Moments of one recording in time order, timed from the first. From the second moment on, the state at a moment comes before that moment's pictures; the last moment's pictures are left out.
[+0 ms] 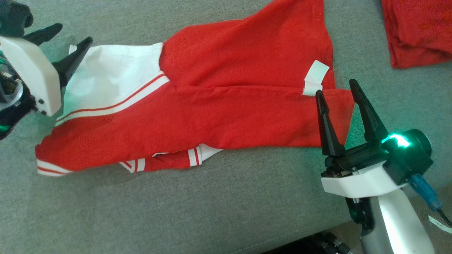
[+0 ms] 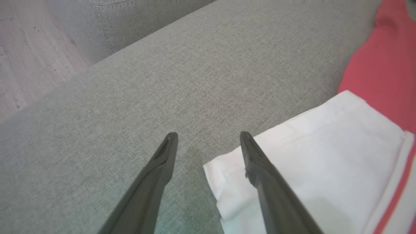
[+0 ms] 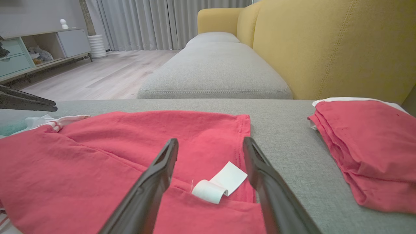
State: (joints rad) left arm -0.91 0.82 -0.77 0.18 -0.89 -0.13 0.53; right arm -0.16 -0.05 0.18 -0.01 0.07 0.13 -0.26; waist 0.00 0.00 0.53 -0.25
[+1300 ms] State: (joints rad) left arm -0.92 0.86 -0.82 0.16 -0.76 -0.12 0.34; right arm -0.18 -0.24 0.21 0.20 0.19 0.13 -0.26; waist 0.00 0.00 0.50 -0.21
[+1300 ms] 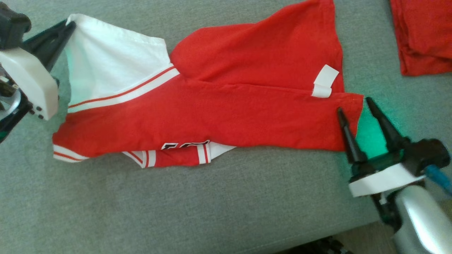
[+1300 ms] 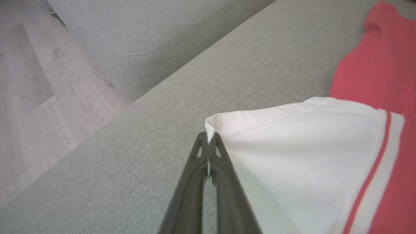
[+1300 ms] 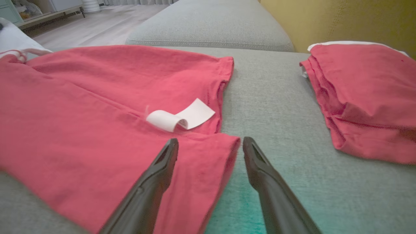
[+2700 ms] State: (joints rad) left arm -0.97 0.84 -0.86 0.13 -0.66 -0.08 -0.08; right arm -0.30 -0.56 0.16 0.01 0.42 0.13 -0.25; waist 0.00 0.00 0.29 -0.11
